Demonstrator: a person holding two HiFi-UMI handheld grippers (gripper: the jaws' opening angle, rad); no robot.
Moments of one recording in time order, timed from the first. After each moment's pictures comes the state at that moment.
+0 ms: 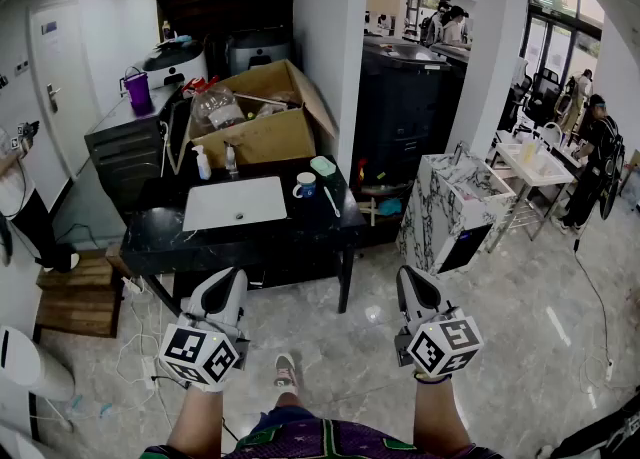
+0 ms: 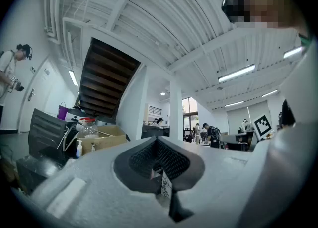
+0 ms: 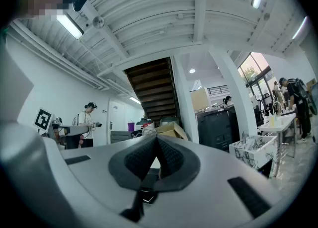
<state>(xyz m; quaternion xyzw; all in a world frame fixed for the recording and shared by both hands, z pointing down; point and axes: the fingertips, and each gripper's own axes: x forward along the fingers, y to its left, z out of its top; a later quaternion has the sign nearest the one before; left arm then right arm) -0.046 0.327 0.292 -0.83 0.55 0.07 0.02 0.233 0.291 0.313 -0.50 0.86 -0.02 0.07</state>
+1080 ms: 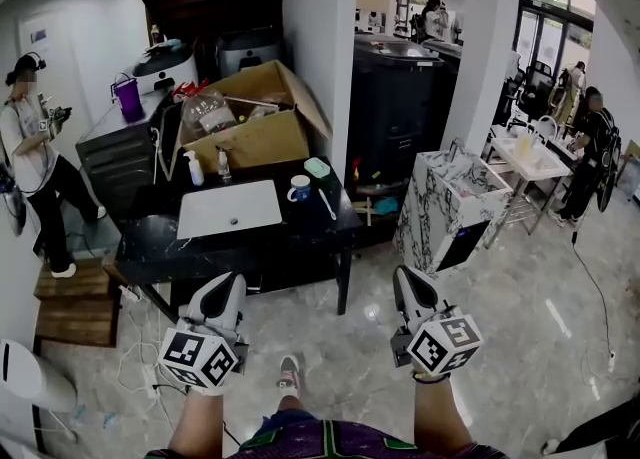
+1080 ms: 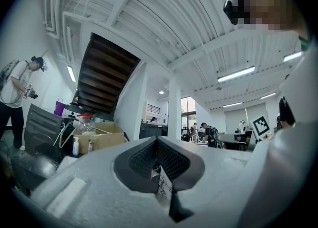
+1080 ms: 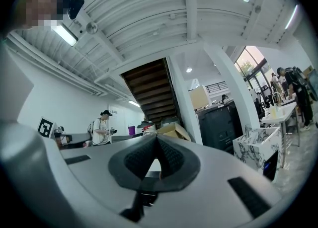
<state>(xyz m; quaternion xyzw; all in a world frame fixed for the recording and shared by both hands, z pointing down) -0.048 0.303 0.296 -0.84 0.54 0.07 0.01 0.228 0.270 0.311 -0.49 0.86 -0.05 0.10</state>
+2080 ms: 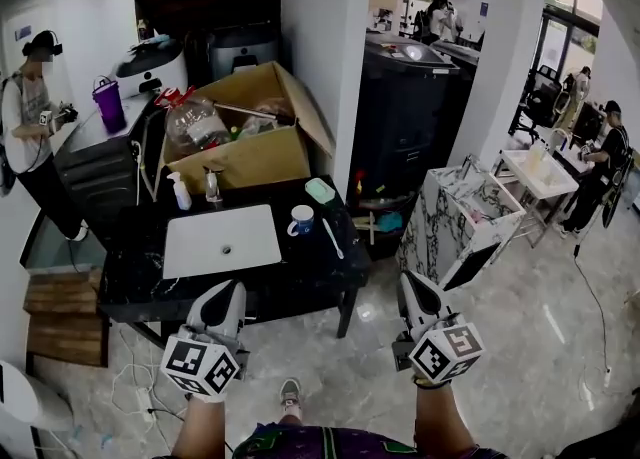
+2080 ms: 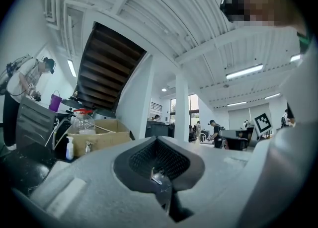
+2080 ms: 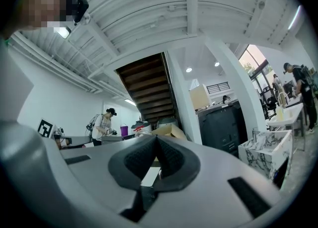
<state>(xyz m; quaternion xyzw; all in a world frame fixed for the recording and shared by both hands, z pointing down) -0.083 0.114 0.307 -0.83 0.55 0.07 0.00 0.198 0.086 0.305 -0.50 0.86 -0.04 0.09</state>
